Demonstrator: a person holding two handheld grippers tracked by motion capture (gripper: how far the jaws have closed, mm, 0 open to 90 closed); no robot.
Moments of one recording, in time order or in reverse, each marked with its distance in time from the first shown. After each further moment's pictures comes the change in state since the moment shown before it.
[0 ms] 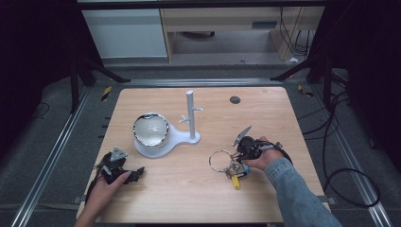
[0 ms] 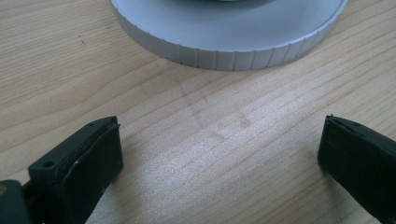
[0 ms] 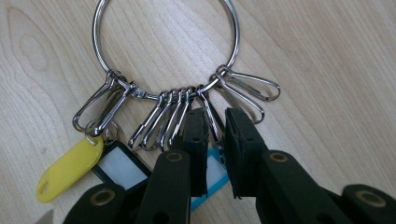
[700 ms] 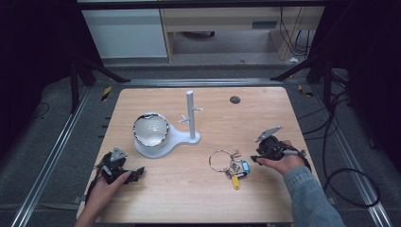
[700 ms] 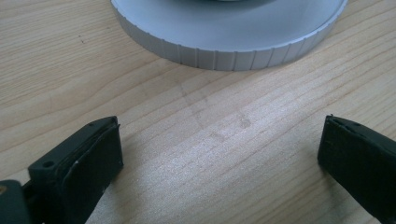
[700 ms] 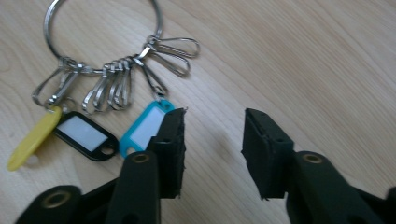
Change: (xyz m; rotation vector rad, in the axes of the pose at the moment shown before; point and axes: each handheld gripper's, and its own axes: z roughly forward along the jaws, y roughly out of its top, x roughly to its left) left arm 0.000 0.000 0.000 0.000 0.001 0.000; right arm -0.018 -0.052 -0.030 -0.156 -0.101 0.194
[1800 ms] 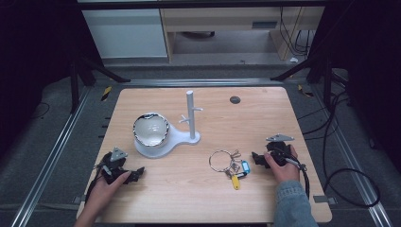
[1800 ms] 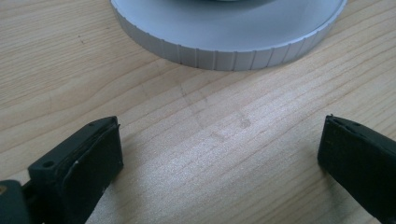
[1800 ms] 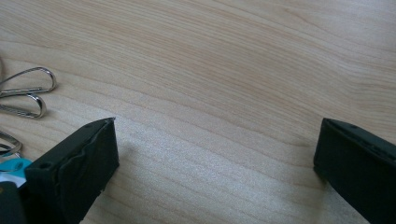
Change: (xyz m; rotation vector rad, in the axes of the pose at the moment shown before) left arm 0.000 0.000 0.000 0.000 -0.003 0.003; right arm -0.022 -0.045 0.043 -0.237 -0.243 0.366
